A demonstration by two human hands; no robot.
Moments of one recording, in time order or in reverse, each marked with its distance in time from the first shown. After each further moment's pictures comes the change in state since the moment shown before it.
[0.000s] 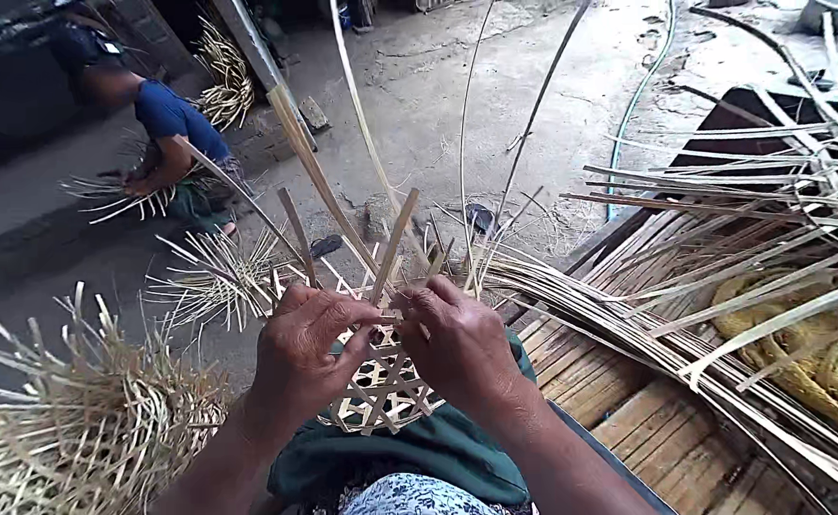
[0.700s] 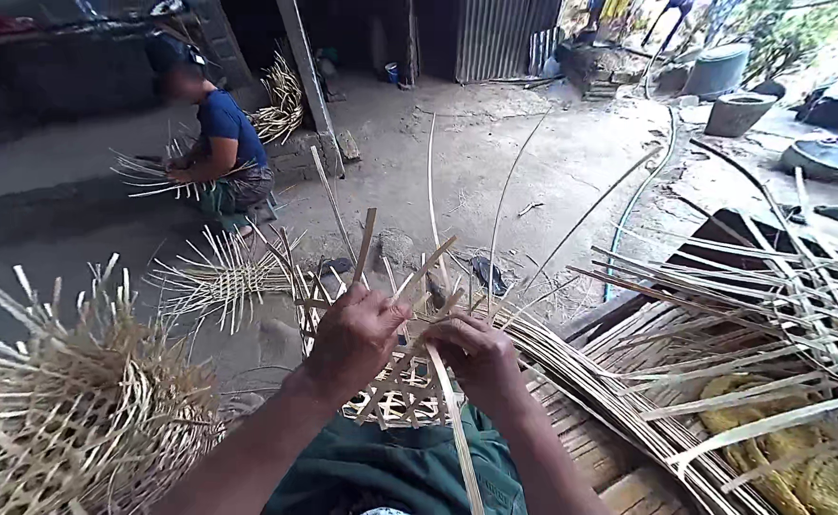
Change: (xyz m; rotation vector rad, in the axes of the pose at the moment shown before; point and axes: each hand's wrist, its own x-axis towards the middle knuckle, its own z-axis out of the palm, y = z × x) left_hand 0.018 -0.014 0.029 0.246 0.051 -0.008; right_hand 0.014 0.042 0.009 0.383 -0.026 -0.167
